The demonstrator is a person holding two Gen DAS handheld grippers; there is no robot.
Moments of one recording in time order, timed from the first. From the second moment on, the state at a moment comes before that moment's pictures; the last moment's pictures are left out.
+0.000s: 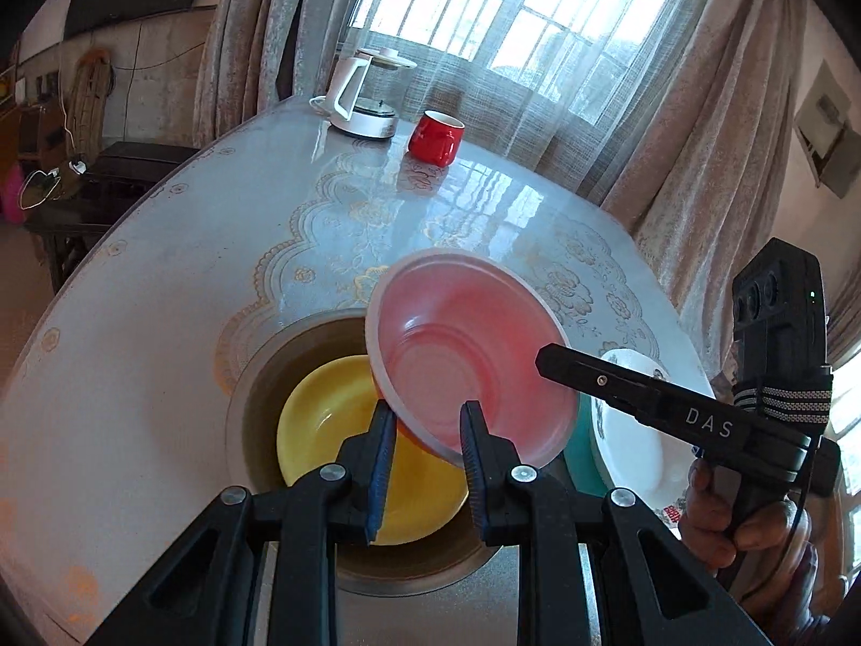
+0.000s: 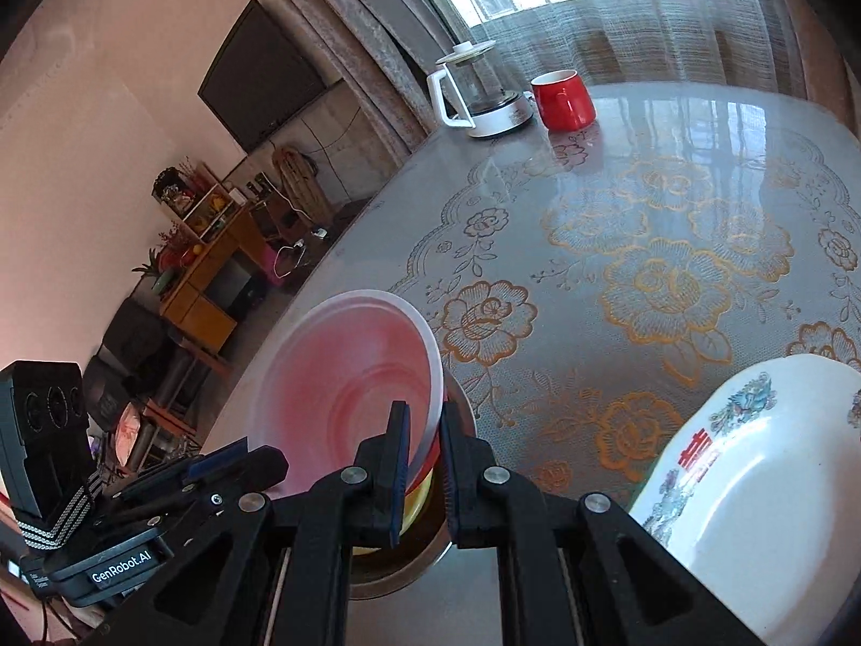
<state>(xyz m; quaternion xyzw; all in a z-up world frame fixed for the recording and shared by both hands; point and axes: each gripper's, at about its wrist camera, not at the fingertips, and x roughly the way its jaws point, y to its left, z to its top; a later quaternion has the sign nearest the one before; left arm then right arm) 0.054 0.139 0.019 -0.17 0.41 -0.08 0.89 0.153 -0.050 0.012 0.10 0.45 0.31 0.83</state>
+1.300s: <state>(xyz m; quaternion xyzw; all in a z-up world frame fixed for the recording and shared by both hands) 0.036 0.165 -0.023 -0.16 0.45 -0.05 0.88 0.136 -0.007 -0.027 0.05 0.50 0.27 0.82</state>
